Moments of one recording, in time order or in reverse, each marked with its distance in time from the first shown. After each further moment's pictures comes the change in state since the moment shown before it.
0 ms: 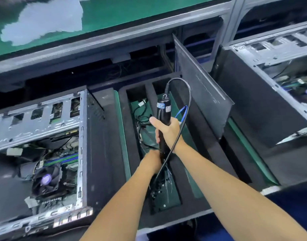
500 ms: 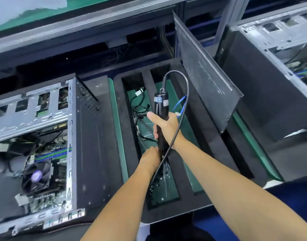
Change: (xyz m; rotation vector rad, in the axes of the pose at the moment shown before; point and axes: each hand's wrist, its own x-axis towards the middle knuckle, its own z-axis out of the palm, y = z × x) left_hand 0.017 -0.005 0.028 0.071 0.040 0.004; right_hand 0.007 0.018 -0.006 0.027 -0.026 0.097
